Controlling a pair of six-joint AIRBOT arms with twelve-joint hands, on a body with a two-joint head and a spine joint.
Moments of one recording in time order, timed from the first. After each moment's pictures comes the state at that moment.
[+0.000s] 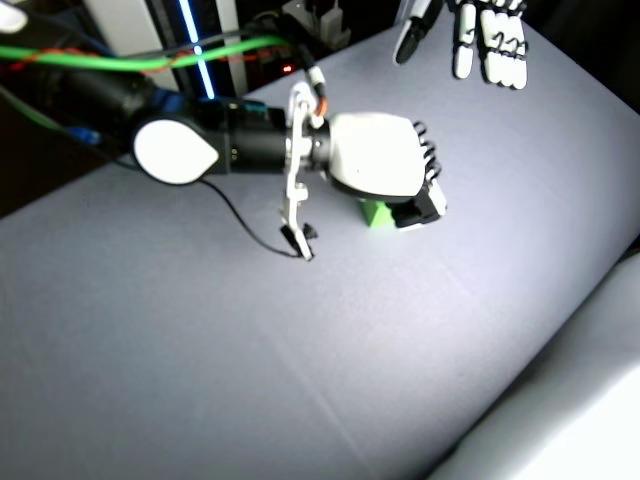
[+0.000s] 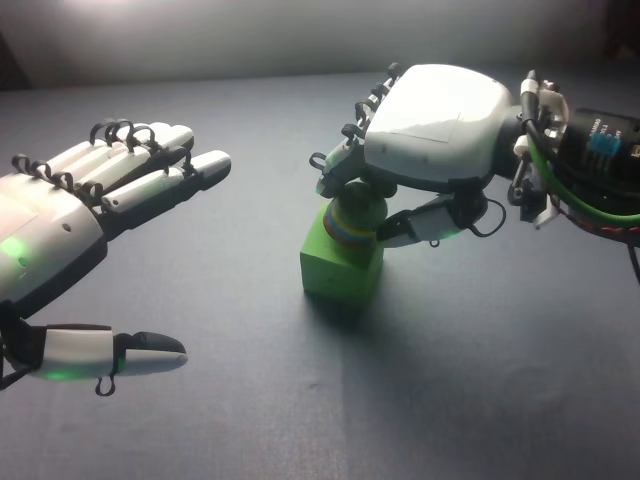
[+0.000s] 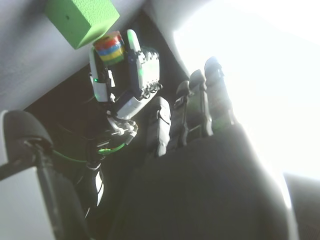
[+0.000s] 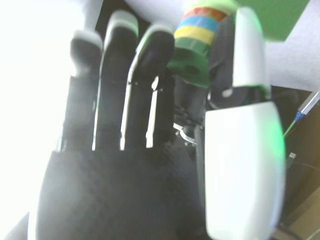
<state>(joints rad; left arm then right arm) 0.96 -0.83 0.95 -0.06 -1.16 0.81 -0.39 -1.33 1.41 -0.52 0.54 -0.71</state>
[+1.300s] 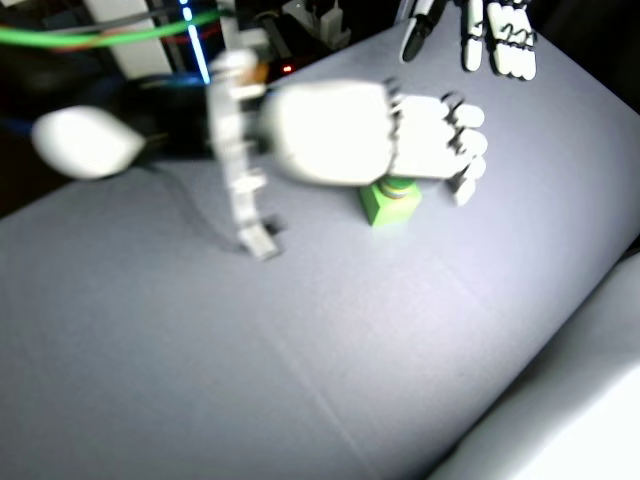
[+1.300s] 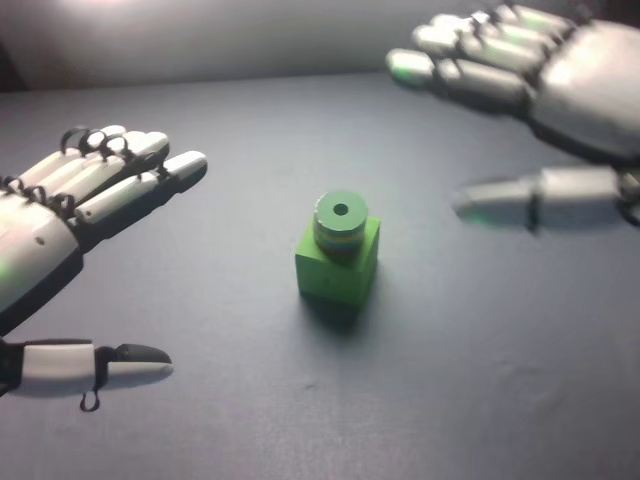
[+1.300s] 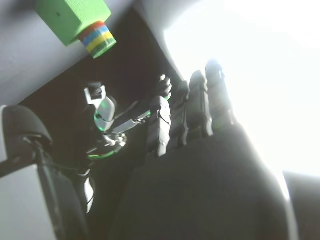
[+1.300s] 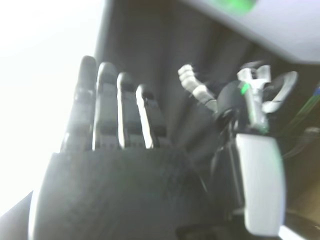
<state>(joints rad) 1.05 -0.82 0.91 -0.13 -1.27 0.81 -0.59 -1.01 1.20 -0.24 0.85 -0.77</state>
